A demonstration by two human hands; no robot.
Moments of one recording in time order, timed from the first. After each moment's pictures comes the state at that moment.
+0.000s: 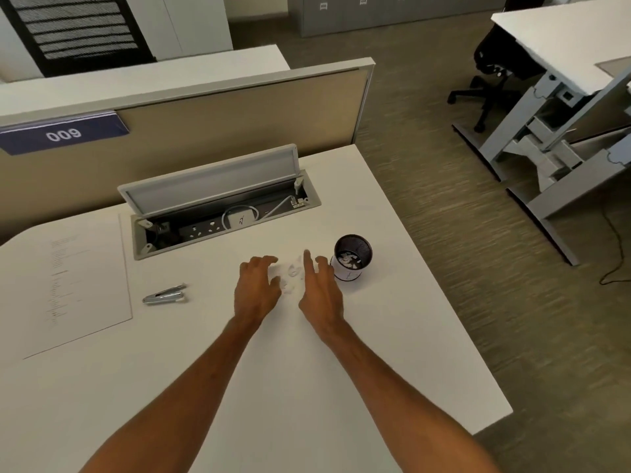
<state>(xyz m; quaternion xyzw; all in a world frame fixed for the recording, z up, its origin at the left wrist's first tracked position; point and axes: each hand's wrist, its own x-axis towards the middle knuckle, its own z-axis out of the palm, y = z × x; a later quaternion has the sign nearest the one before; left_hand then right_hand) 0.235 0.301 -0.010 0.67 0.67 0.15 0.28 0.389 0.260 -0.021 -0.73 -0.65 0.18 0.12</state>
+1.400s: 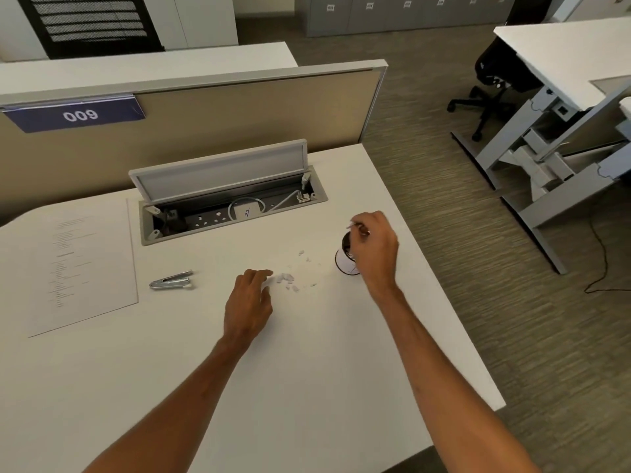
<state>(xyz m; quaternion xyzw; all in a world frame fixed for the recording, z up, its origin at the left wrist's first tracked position) 0.192 0.245 -0.030 0.69 0.65 0.20 0.24 0.461 0.289 0.079 -0.71 -0.57 0.07 0.40</state>
